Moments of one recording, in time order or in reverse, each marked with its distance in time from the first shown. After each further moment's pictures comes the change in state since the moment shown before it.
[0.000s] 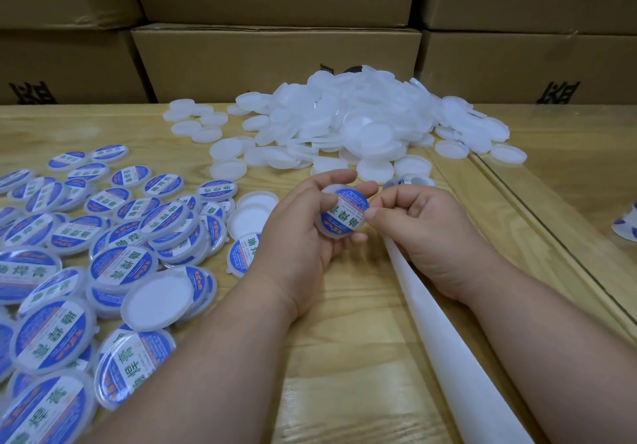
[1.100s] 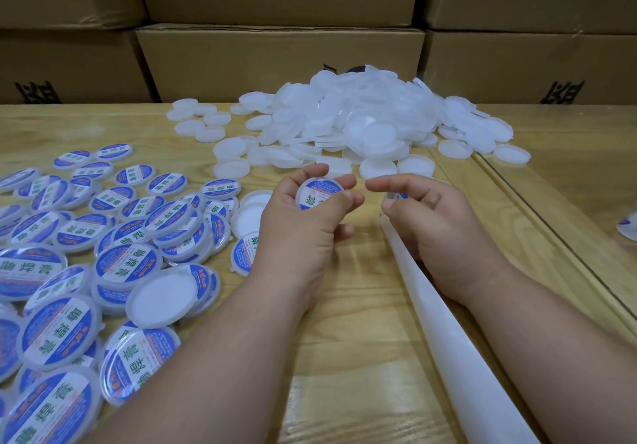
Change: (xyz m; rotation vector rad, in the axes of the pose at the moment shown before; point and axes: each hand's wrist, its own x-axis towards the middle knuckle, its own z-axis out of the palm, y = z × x) left_hand 0.005 -0.009 -0.003 0.108 0.256 0.116; right_hand -0.004 -0.007 0.000 0.077 0.062 -0.005
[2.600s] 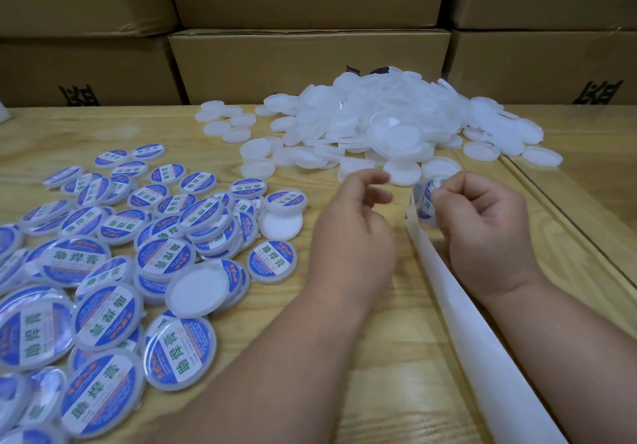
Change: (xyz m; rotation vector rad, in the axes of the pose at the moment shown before) left_hand -0.017 -0.007 0.016 0.679 -0.012 0.312; right_hand -0.002 0.006 0.000 -0.107 0.231 -0.321
